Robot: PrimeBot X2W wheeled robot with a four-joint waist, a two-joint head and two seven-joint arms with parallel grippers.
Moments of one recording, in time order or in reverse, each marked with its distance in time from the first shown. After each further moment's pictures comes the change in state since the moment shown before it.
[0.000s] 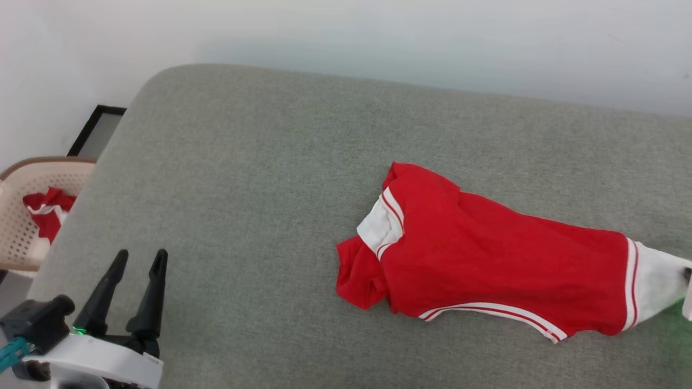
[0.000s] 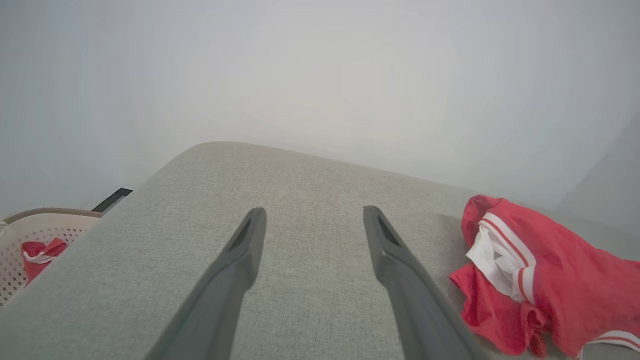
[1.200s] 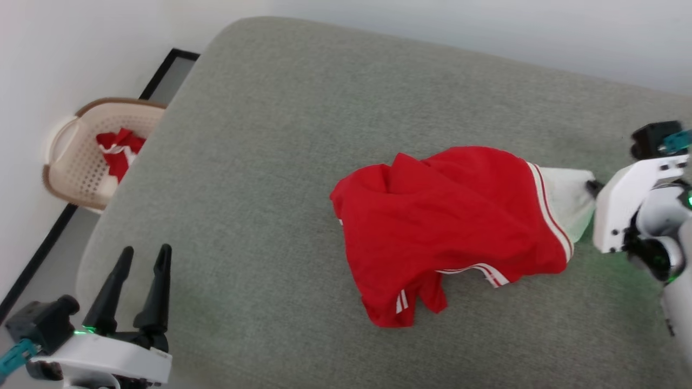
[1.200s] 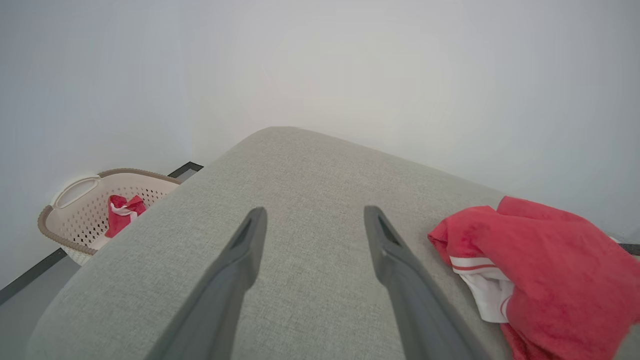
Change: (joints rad) left arm -0.022 -0.044 -0.007 0.028 -0.021 0.006 -0.037; right arm -0.231 0.040 0.403 -0.003 0.168 0.000 -0.062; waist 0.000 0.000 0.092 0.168
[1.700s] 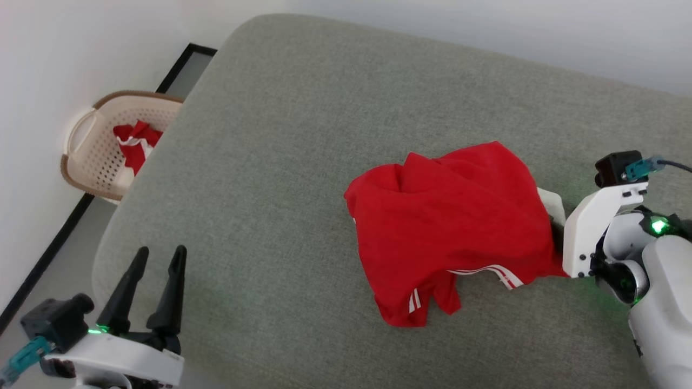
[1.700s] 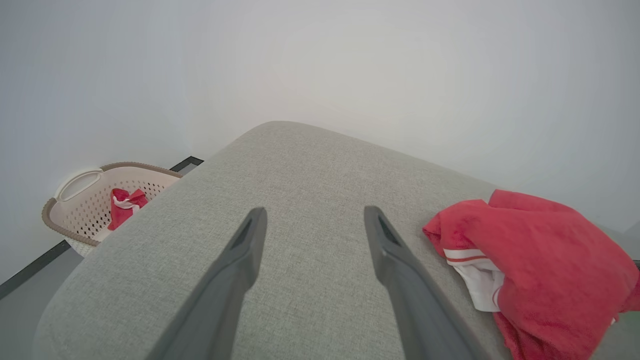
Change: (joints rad) left arm 0.002 0.025 -0.058 -0.035 -0.031 0.026 0.003; right arm 0.048 0.060 0.021 0.034 0.005 0.000 -0.007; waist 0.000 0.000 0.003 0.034
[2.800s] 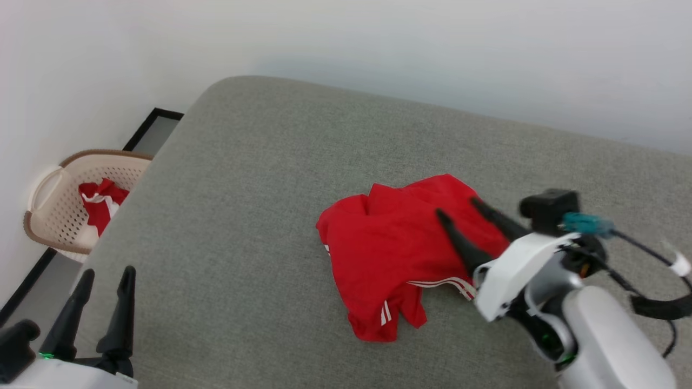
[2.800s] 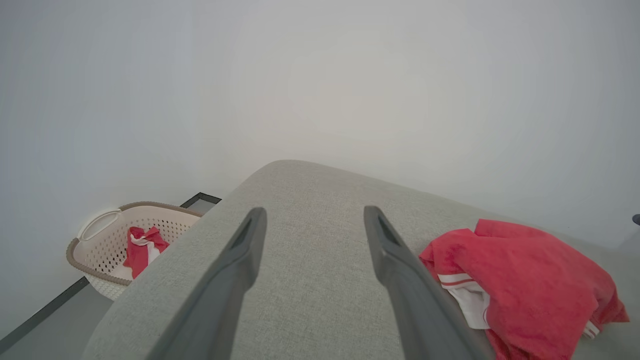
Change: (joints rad) left arm 0.136 0.118 0.073 -0.106 -0.033 0.084 0.006; right arm 0.201 0.104 0.203 -0.388 0.122 0.000 -0.333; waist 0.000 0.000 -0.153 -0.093
